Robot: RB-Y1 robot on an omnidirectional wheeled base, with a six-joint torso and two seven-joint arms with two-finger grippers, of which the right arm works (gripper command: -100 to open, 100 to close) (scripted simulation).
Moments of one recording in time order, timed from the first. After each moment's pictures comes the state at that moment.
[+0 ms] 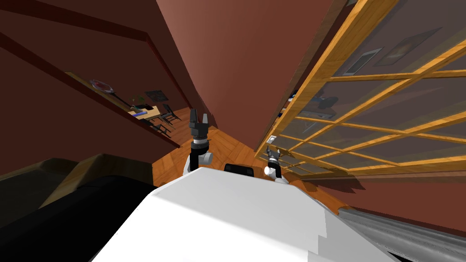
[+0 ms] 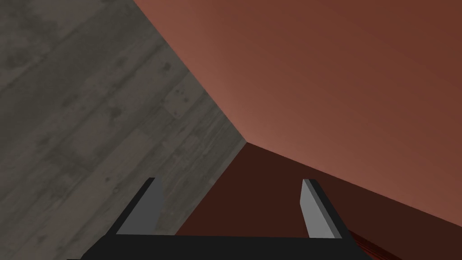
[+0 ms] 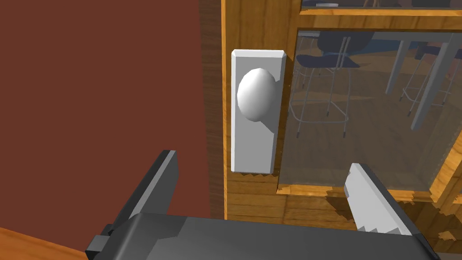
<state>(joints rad) -0.06 -0.24 0.23 -0.68 -0.72 -0.88 -1.37</state>
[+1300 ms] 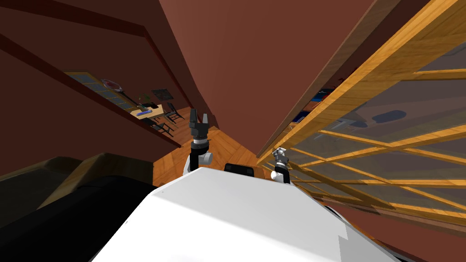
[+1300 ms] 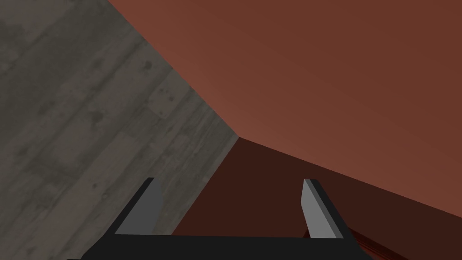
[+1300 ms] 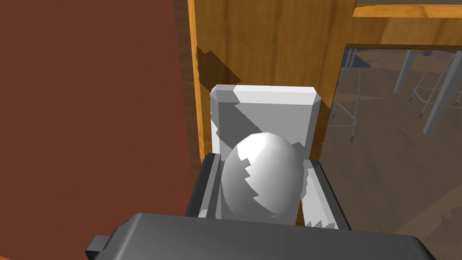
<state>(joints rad) -0.02 -0.33 0.22 -0.63 -0.74 -0.92 -1.48</state>
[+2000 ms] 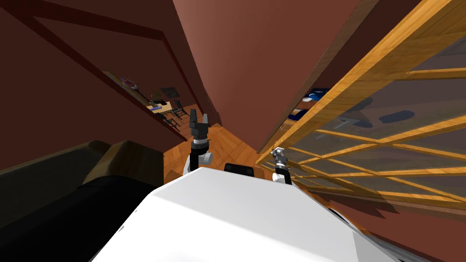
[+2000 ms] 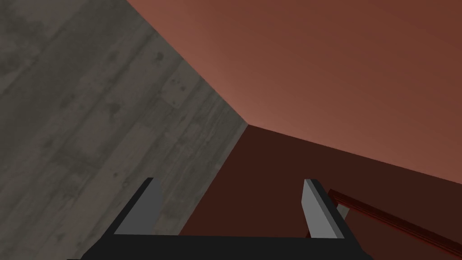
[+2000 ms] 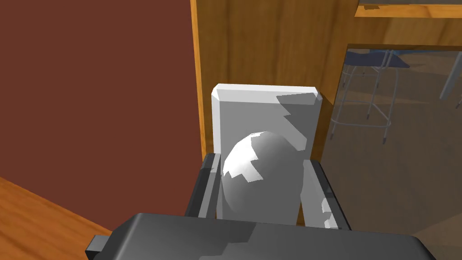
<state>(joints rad) 0.00 -0.37 0.30 -0.66 -0.70 -0.93 -1.54</state>
